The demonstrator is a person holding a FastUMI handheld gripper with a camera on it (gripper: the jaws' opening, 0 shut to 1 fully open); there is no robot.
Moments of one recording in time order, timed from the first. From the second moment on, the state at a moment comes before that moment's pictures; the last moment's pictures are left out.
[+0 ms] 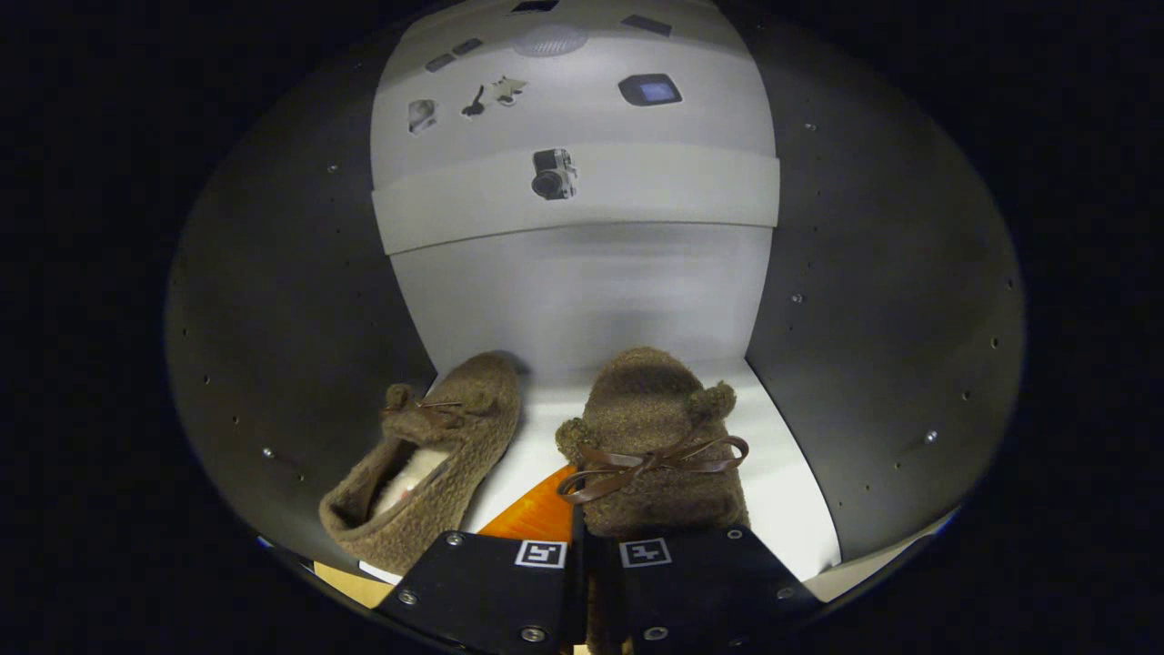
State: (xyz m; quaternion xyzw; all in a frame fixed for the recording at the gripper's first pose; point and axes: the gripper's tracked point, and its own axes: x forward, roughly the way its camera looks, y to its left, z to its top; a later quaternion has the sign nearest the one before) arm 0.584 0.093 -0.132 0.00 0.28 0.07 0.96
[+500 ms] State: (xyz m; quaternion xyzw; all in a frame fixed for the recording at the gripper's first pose) arm 0.614 0.095 -0.152 0.02 0.30 0.07 0.95
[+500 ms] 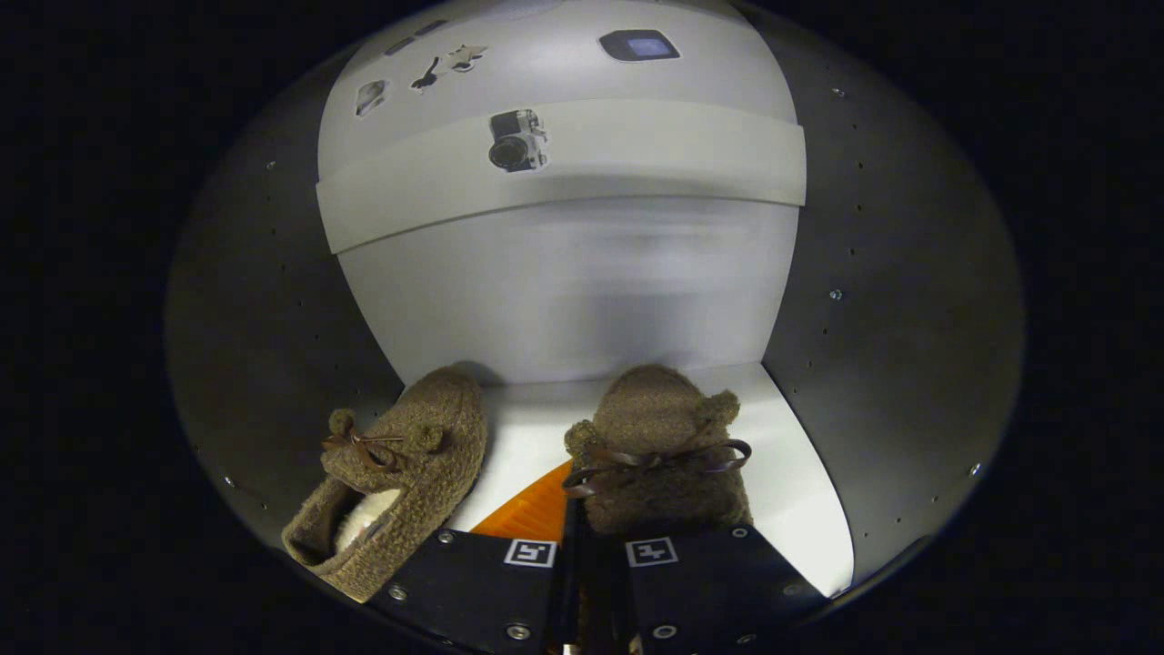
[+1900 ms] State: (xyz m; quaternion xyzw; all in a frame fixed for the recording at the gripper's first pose) arm 0.332 0.069 -0.013 -0.02 0.17 0.06 0.98
